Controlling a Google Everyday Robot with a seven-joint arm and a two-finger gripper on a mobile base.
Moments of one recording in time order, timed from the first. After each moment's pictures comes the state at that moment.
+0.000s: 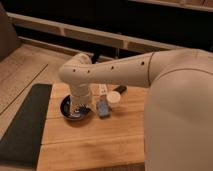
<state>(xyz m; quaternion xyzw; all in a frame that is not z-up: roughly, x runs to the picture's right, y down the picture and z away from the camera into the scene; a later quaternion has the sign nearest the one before) -0.108 0.103 0.703 -0.26 0.23 0.64 0.68</state>
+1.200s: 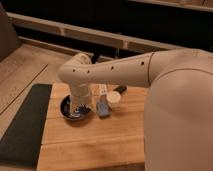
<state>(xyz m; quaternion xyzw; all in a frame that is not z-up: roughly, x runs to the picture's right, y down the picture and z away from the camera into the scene) -0.109 0.099 0.702 -0.26 0.23 0.64 0.69</state>
